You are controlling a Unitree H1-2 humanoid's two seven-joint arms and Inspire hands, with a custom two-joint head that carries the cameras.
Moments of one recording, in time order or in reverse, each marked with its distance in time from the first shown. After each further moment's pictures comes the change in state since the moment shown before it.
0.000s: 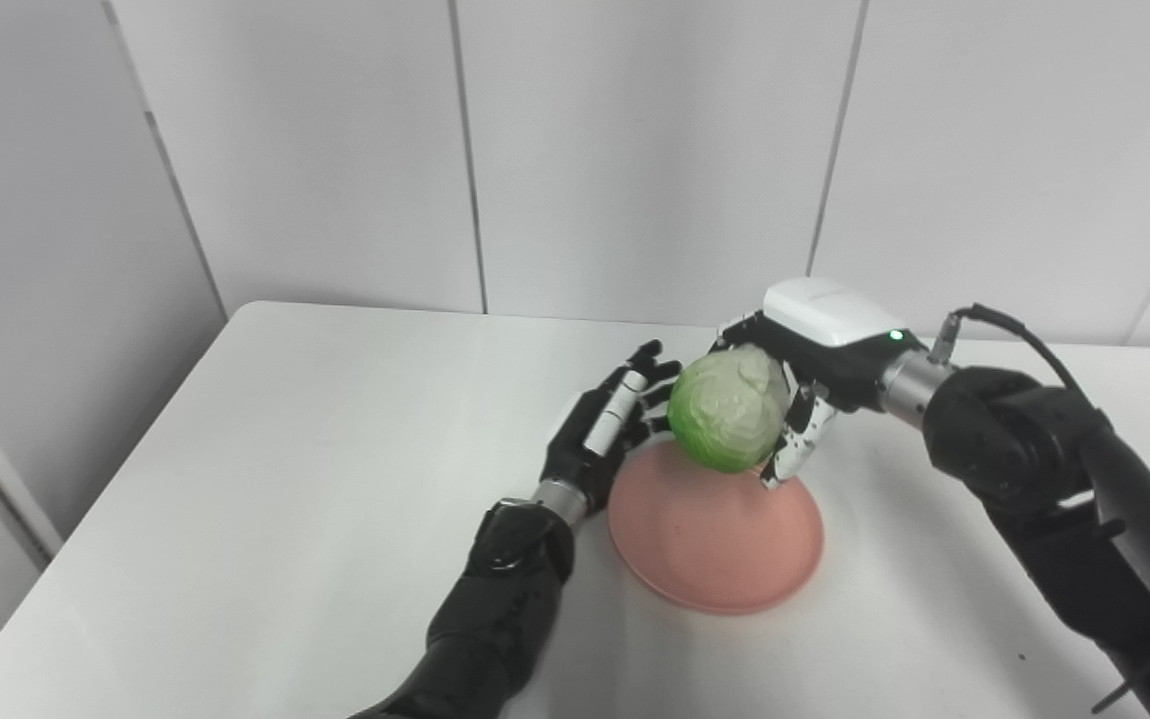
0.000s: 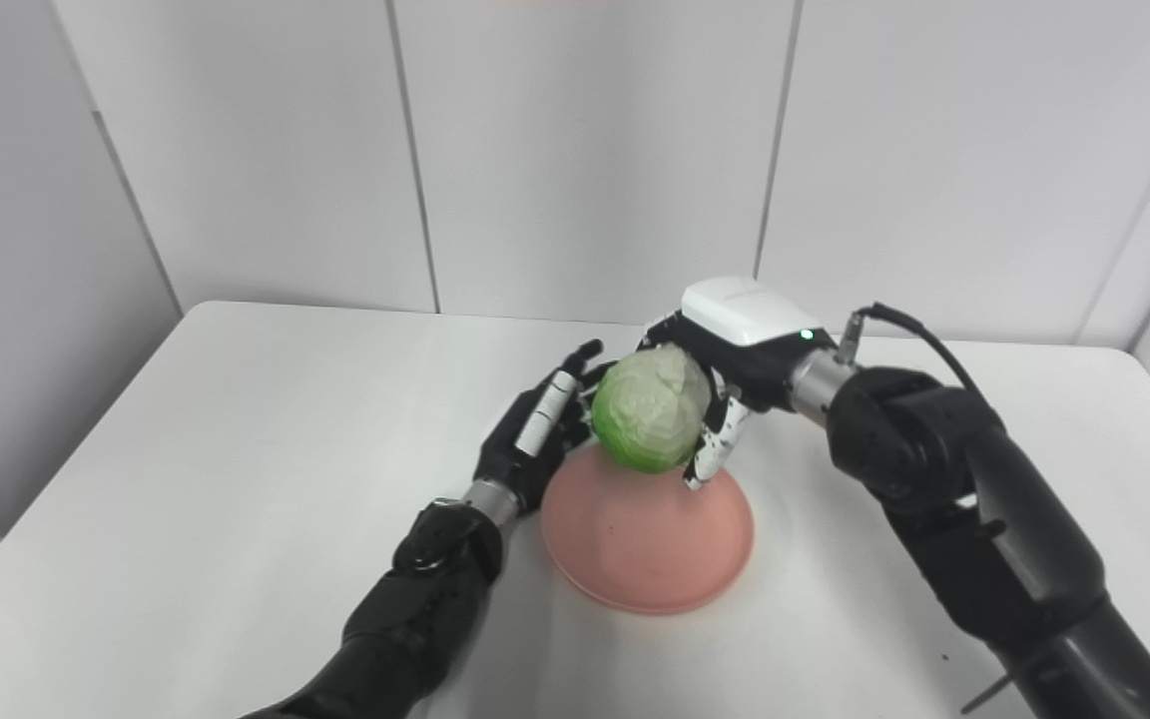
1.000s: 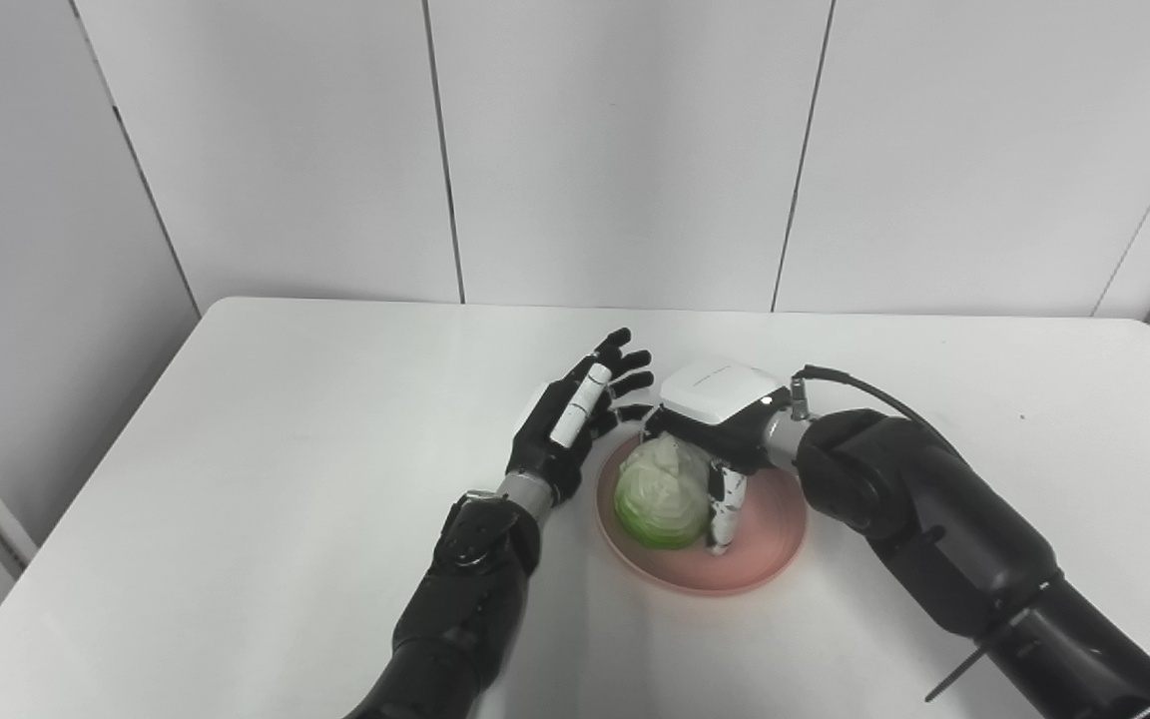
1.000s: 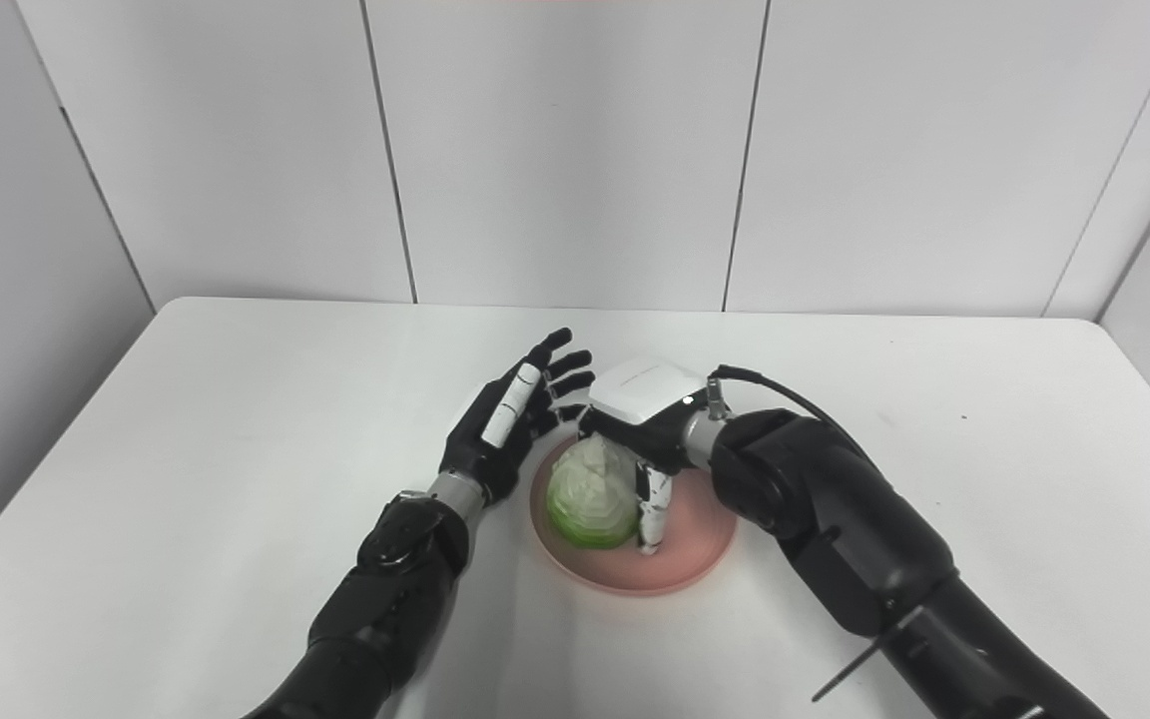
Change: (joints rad) left arm 0.062 0.043 0.011 -0.120 0.001 0.058 -0.023; right arm -0.012 0.109 0.143 0.189 -0.224 -0.020 0.063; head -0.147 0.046
